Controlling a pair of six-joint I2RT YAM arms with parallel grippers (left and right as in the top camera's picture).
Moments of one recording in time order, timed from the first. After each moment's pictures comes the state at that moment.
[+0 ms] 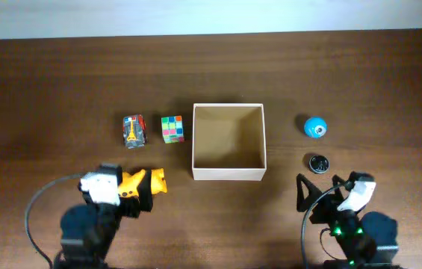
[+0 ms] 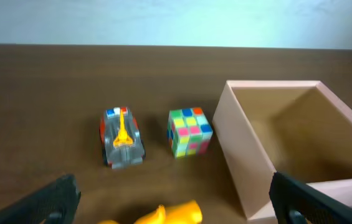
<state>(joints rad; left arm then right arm) -0.09 0.38 0.41 -0.36 0.12 -0.09 -0.01 0.15 0.32 -0.52 -0.24 0.39</state>
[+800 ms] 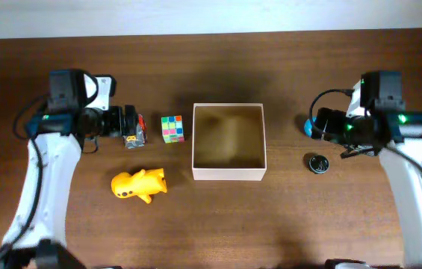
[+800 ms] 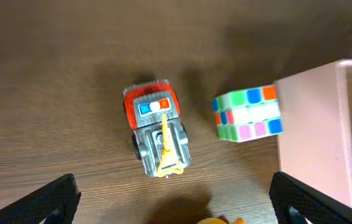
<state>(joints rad) 0.08 1.53 1.28 -0.81 0.22 0.08 -0.08 1.41 1.31 -1.07 -0.08 0.25</state>
